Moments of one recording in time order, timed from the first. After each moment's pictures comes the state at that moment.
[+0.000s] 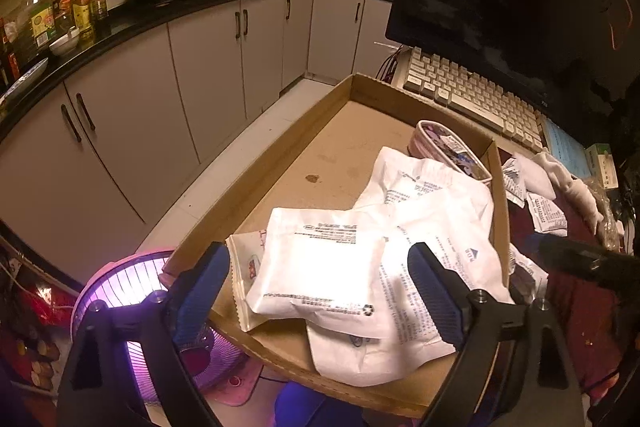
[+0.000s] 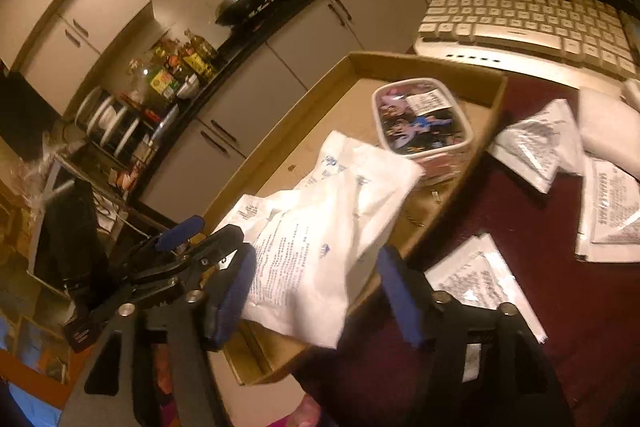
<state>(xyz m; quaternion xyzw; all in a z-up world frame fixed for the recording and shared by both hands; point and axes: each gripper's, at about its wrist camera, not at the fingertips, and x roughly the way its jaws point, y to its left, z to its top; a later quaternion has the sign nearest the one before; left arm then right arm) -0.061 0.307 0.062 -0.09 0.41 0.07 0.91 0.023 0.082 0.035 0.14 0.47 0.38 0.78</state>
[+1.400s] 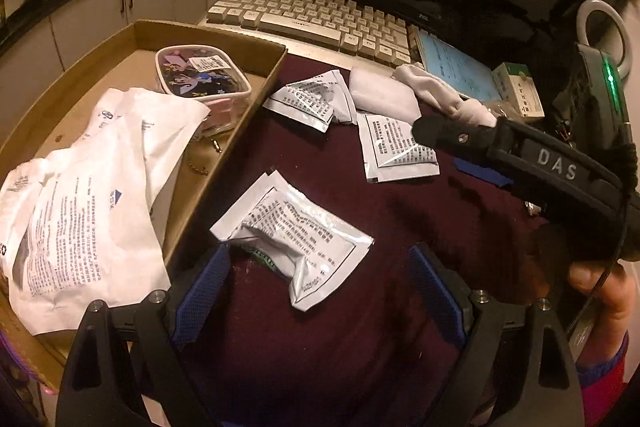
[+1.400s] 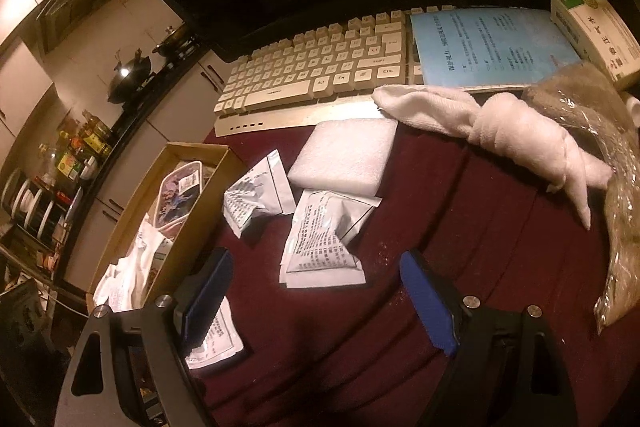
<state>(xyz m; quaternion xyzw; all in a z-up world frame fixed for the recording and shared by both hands) -0.029 0.123 0.032 -0.09 0.47 -0.08 0.87 0.060 -0.068 0.014 0.16 0.45 0.19 0.85</state>
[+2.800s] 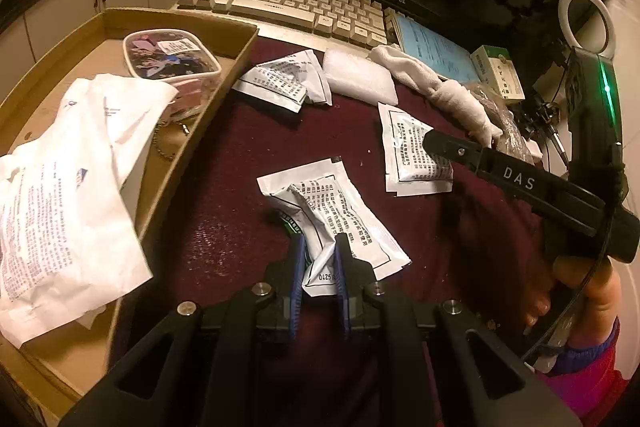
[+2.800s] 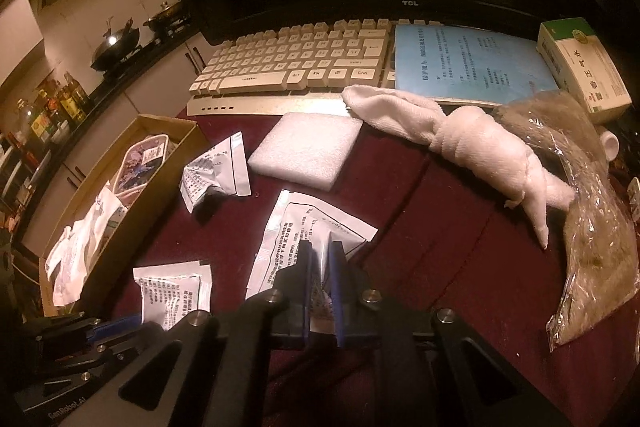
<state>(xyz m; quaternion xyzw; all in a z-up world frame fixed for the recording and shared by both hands) -0.027 0.119 0.026 -0.09 0.48 -0.13 0.86 0.045 -0.077 0.011 0.08 0.44 0.16 0.88</state>
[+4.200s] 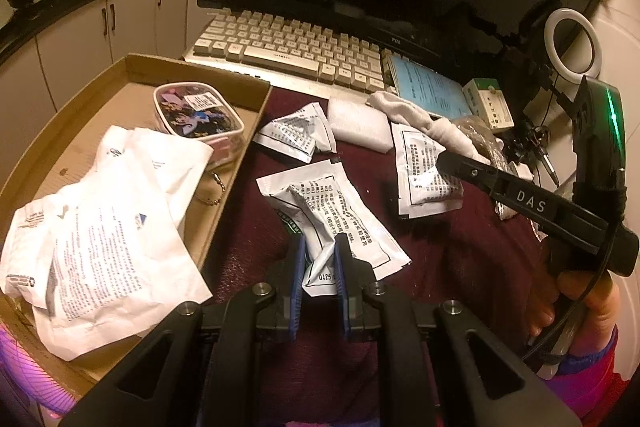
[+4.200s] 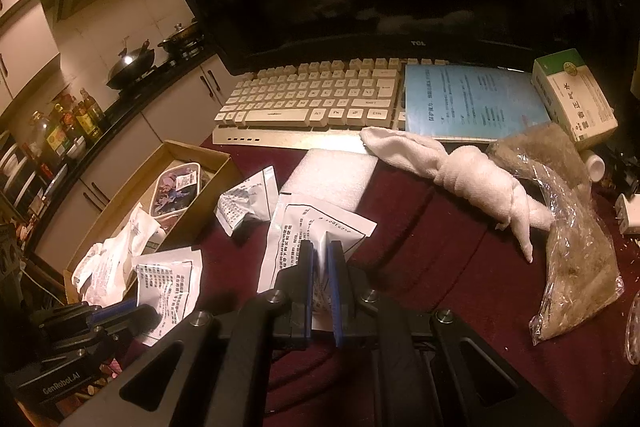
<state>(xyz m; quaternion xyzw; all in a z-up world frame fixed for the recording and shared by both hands) -0.038 0.138 0.060 -0.09 0.44 -0.13 0.89 0.026 -0.076 0.046 0.09 0.40 0.17 0.89</state>
